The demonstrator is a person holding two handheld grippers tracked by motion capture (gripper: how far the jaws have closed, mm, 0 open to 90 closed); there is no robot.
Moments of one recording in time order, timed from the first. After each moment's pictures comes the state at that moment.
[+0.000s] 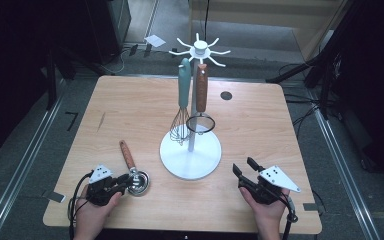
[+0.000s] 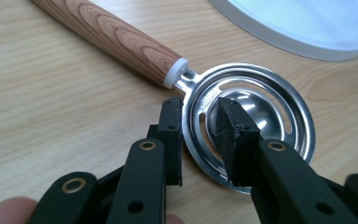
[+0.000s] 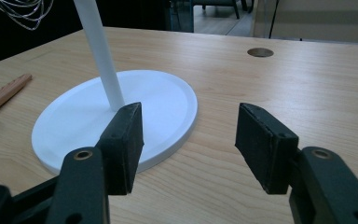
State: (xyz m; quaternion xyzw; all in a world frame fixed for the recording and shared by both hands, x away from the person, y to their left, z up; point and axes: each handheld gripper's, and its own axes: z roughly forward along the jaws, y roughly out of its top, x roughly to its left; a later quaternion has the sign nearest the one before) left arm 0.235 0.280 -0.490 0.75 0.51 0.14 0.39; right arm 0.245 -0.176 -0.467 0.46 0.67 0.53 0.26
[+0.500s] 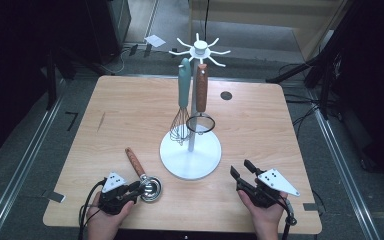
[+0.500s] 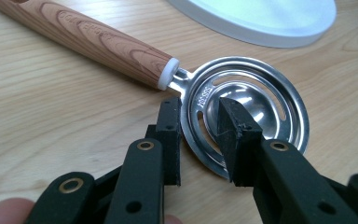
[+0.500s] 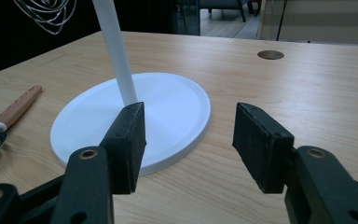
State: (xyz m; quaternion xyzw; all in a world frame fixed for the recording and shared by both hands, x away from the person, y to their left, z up) left arm 0.217 0.242 -0.492 0.76 0.50 0.13 0.40; right arm 0.236 -0.170 -0.466 0.45 0.66 0.54 0.26
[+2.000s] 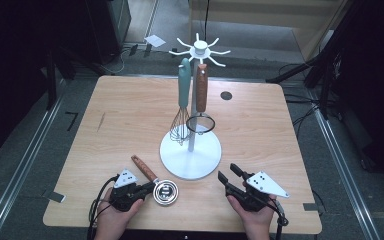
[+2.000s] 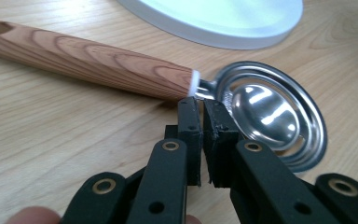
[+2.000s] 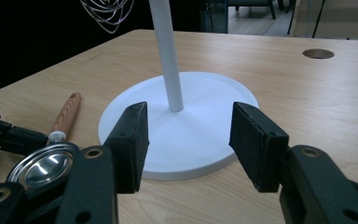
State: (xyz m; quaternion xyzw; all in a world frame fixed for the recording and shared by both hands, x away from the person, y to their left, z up) left arm 0.229 0.220 -0.493 0.79 0.46 0.09 0.40; right arm 0.228 -0.144 -0.465 0.43 0.68 0.56 0.21
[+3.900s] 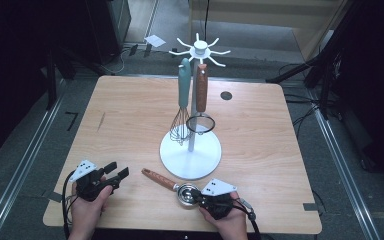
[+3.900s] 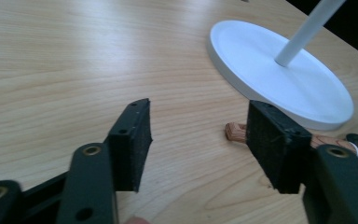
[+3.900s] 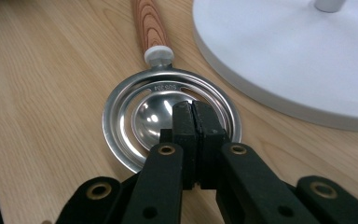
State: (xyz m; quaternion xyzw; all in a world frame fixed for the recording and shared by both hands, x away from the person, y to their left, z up) left arm 0.243 0.304 -0.481 0.68 0.52 0.16 0.48; right arm 0.228 -0.069 -0.503 0.32 0.83 0.44 0.10
